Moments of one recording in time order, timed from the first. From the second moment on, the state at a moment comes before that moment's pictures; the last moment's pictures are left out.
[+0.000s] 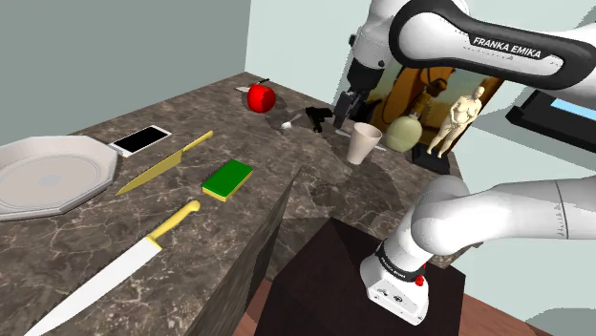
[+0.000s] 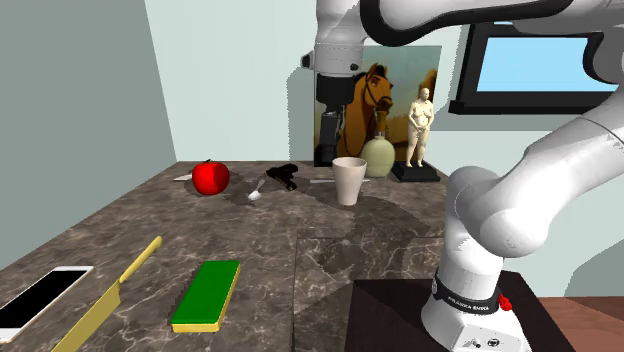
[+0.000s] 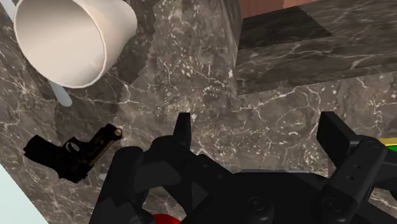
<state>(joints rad) 0.01 -0.82 0.04 -2.44 -0.11 1.69 0.00</state>
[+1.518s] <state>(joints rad) -0.19 -0.07 -0.16 -2.05 -0.04 1.99 0.17</state>
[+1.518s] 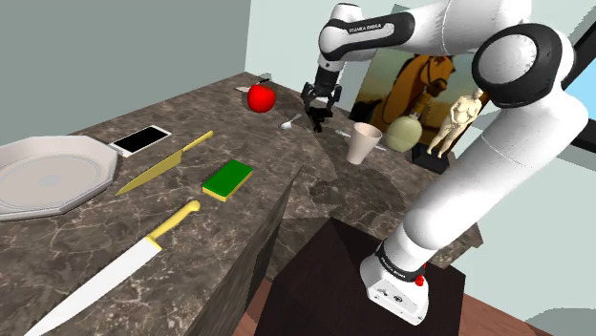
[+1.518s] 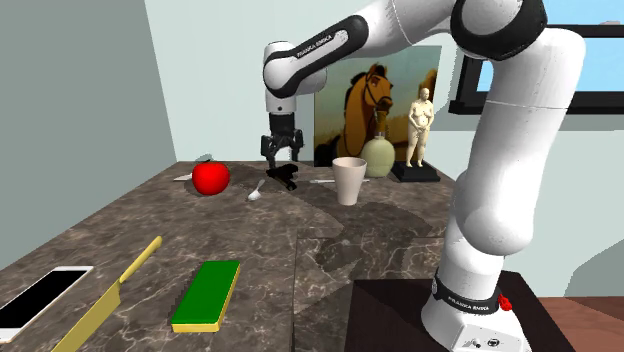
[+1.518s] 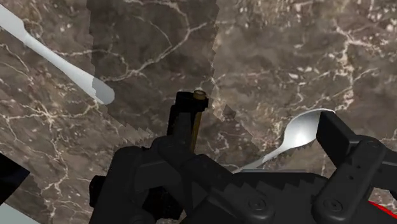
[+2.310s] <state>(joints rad) -0.28 0.23 -0.24 -1.83 0.08 2.04 0.19</state>
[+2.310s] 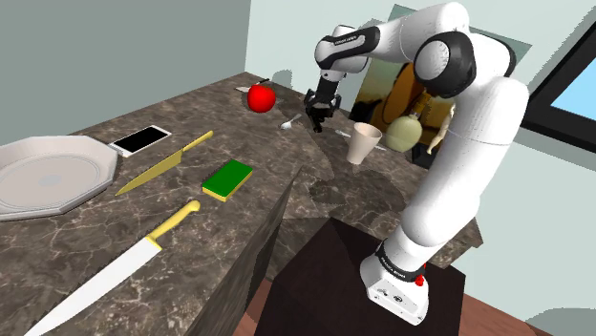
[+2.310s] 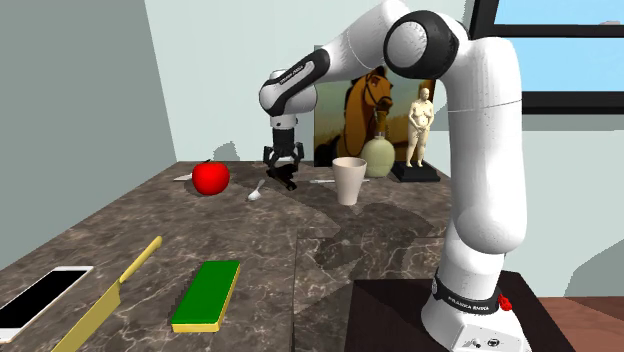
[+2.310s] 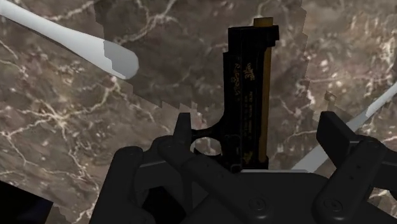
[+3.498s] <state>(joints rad) -0.29 0.26 -0.24 -1.86 0.09 2.09 0.18</state>
